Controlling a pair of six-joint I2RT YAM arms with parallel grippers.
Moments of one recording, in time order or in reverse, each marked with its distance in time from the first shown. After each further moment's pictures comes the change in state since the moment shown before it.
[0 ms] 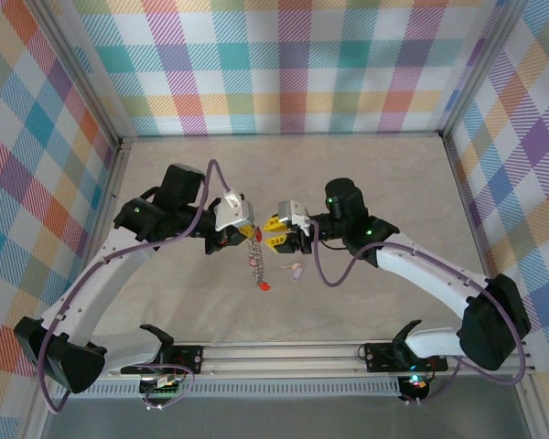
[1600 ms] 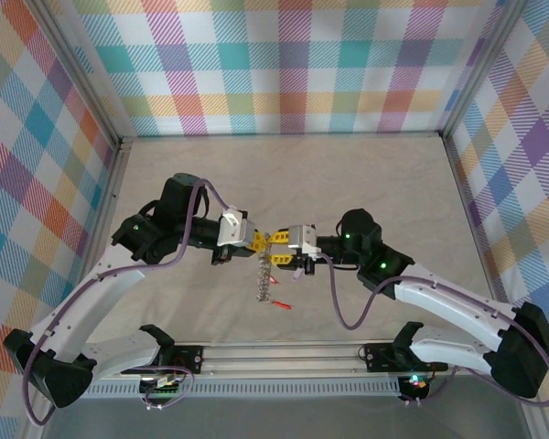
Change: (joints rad) left arm -0.084 -0.101 -0.108 0.219 0.219 0.050; right arm 0.140 -0.245 -0.222 0.246 0.214 0.055
